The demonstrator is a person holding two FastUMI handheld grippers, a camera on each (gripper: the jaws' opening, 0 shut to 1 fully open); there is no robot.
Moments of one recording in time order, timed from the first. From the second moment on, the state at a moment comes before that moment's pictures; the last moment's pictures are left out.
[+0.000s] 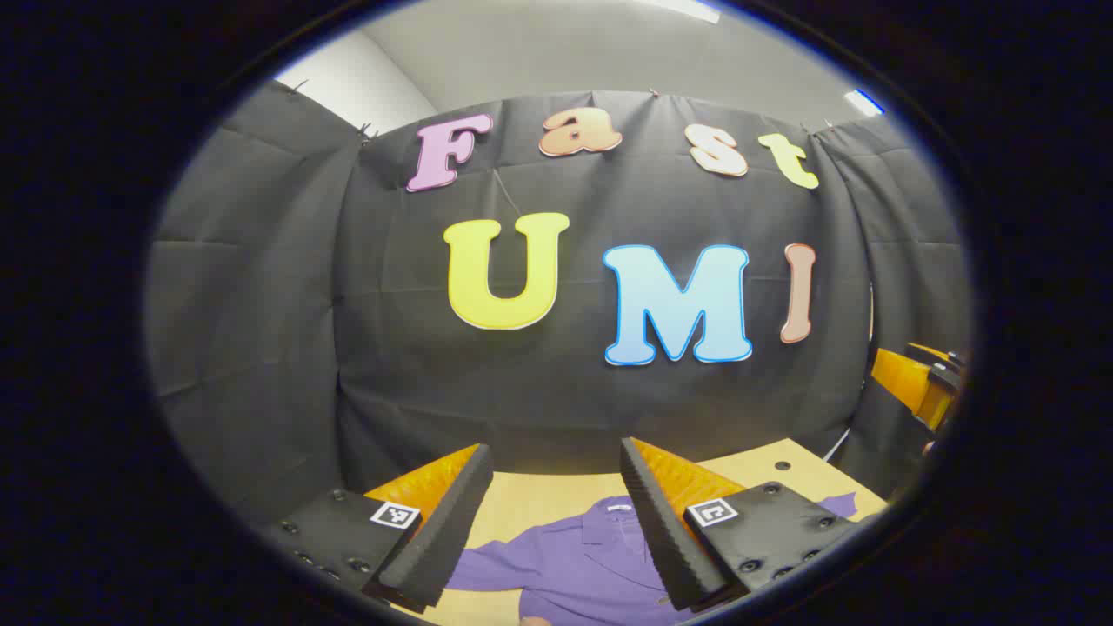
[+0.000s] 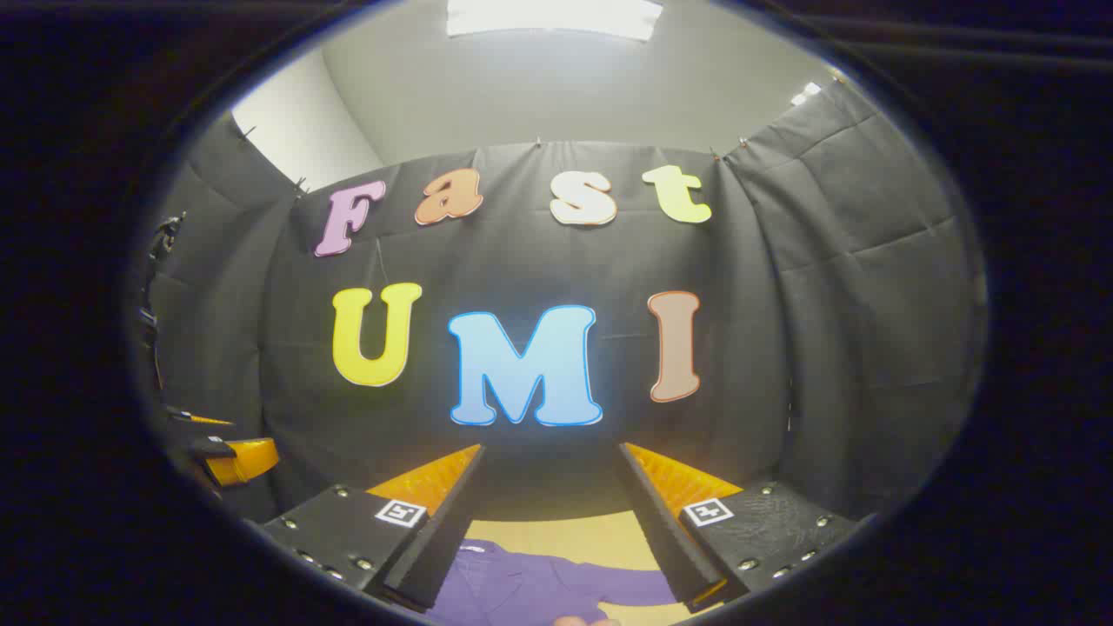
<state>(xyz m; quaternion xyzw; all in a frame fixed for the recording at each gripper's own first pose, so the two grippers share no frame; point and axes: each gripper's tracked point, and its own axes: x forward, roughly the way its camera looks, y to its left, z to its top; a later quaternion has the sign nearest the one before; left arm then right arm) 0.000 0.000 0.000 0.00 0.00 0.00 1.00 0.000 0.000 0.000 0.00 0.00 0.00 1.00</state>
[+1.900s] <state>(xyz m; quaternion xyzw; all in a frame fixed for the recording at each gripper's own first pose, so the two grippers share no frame) -0.007 0.019 -0.027 0.01 0.03 0.05 1.00 0.040 -0.168 -0.225 -0.04 0.18 -0.14 0.97</state>
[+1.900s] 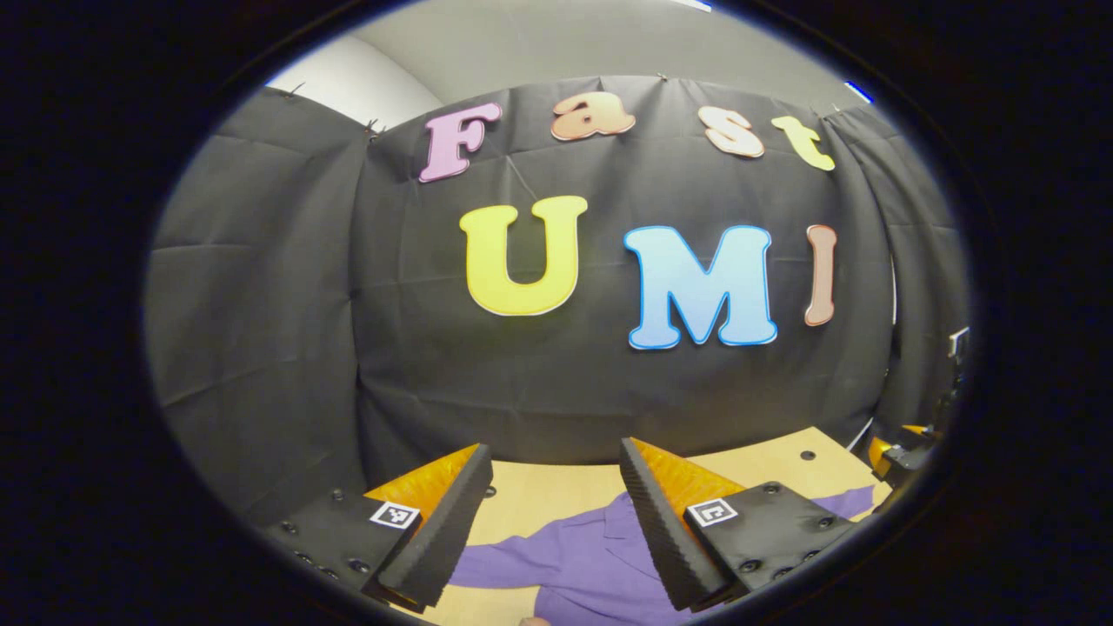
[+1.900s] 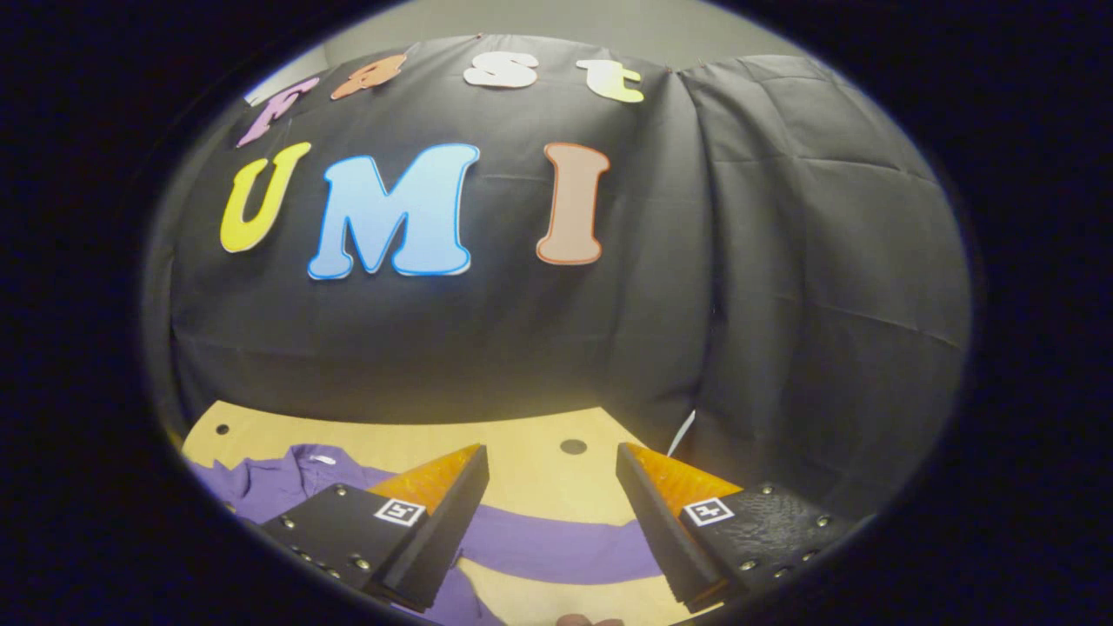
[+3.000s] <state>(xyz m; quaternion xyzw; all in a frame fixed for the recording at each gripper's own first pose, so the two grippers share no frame) 0.012 0.022 -0.056 0.02 0.07 0.08 0.99 -0.004 -0.300 -0.435 -0.01 0.41 -0.25 0.88</state>
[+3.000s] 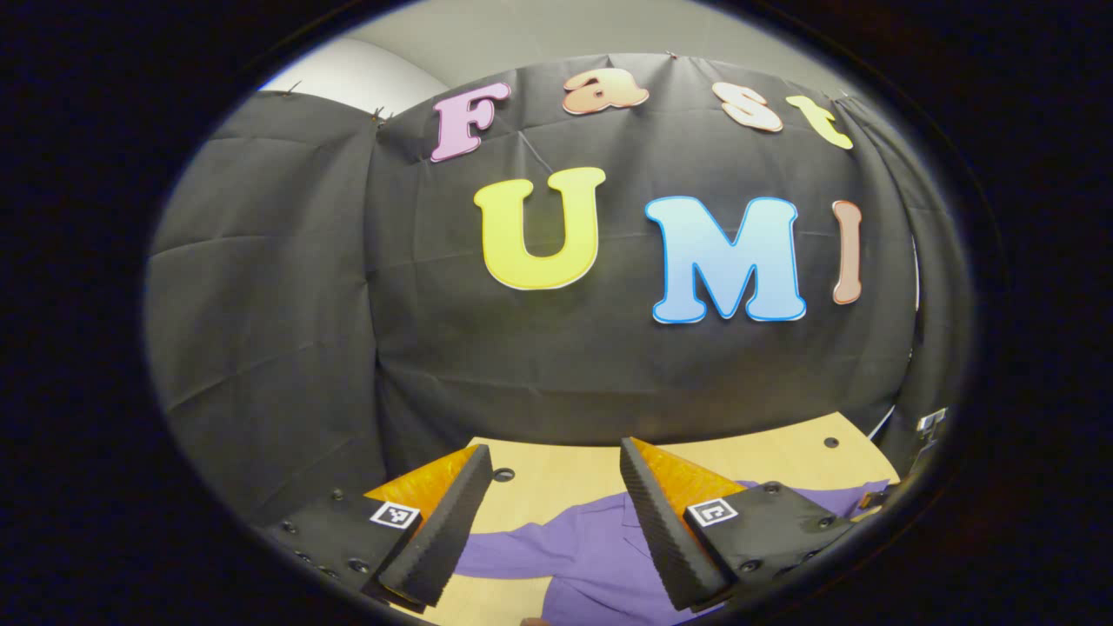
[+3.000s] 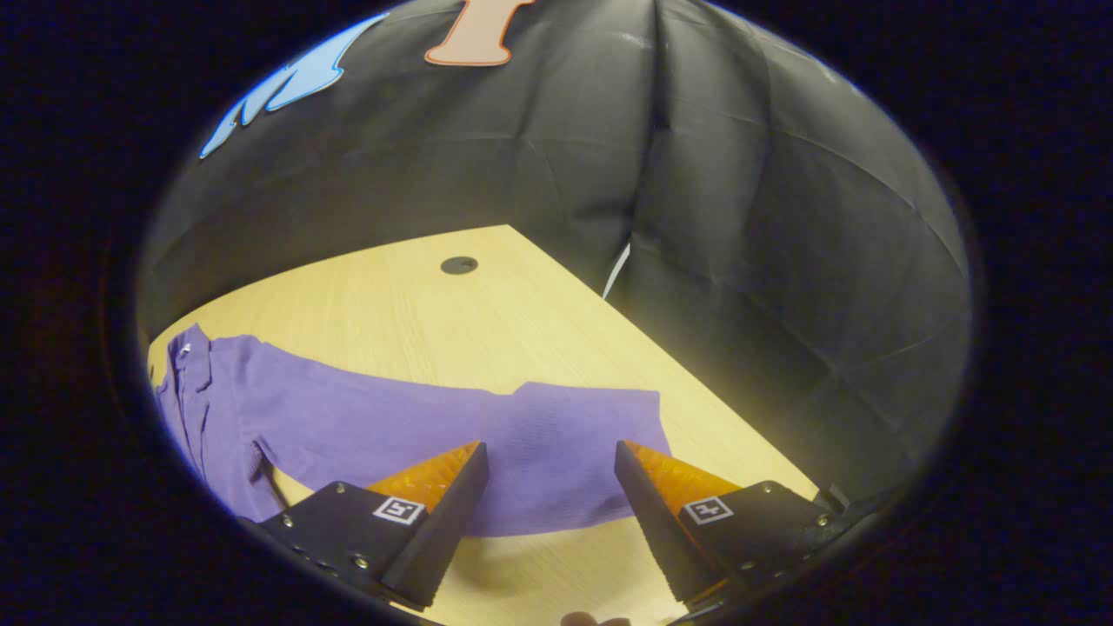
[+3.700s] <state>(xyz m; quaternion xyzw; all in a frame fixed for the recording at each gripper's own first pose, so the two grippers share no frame) 0.019 0.005 -0.067 0.00 0.08 0.07 0.99 0.003 -0.286 -0.464 0.05 0.44 -0.21 0.87</state>
